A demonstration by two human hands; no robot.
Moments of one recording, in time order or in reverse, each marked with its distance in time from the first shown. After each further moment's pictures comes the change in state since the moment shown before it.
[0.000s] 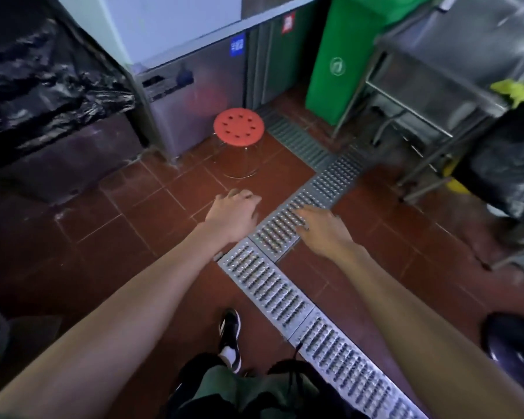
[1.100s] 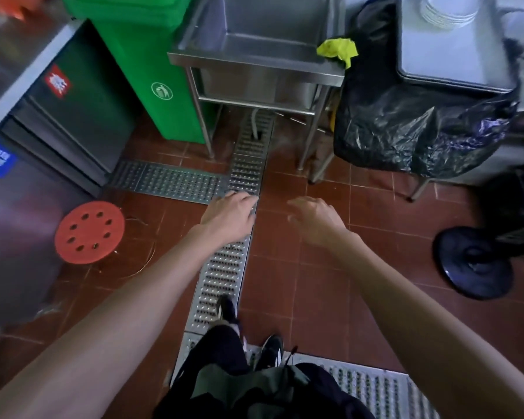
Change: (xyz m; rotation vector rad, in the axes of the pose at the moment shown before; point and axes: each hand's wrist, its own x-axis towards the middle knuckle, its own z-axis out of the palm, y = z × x) left_hand 0.507 0.303 -0.023 0.181 -0.106 0.599; right_hand 0.162 0.431 -0.151 0.349 0.147 0.533
